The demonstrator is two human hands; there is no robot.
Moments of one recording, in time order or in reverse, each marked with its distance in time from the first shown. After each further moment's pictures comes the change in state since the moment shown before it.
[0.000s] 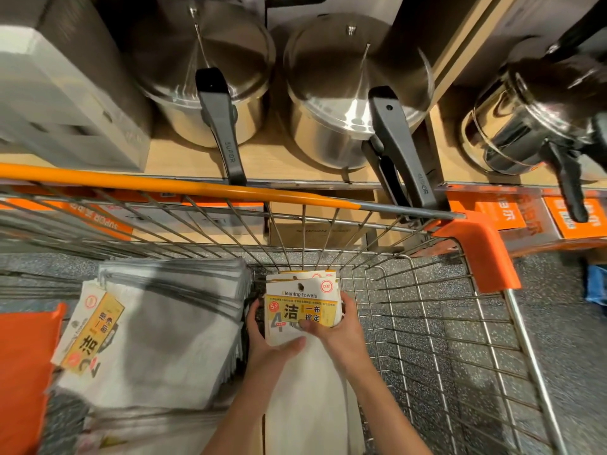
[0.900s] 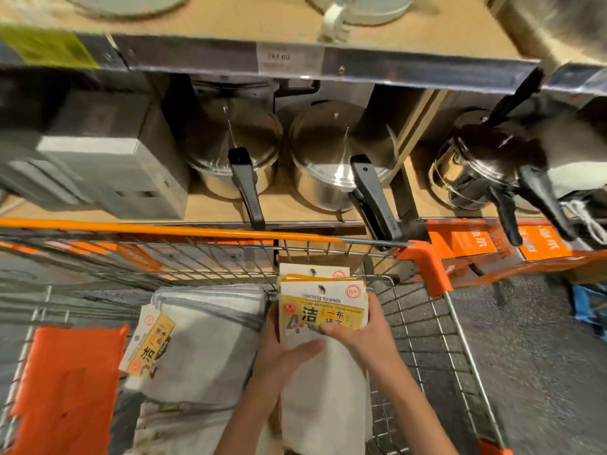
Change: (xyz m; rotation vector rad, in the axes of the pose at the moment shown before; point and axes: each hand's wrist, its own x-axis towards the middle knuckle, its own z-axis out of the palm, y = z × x) left_hand -0.081 0.090 -0.002 0.225 -0.067 0.081; right_hand -0.102 -0.113 -0.041 0.030 -0.065 -0.207
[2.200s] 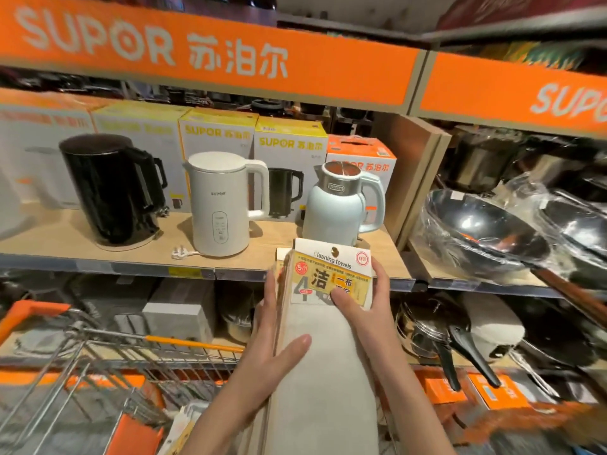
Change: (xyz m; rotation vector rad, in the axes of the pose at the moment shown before) left_hand -0.203 0.298 -0.025 0.180 -0.185 0.893; right_hand -0.130 -0.329 -0.030 0.159 -0.004 -0.601
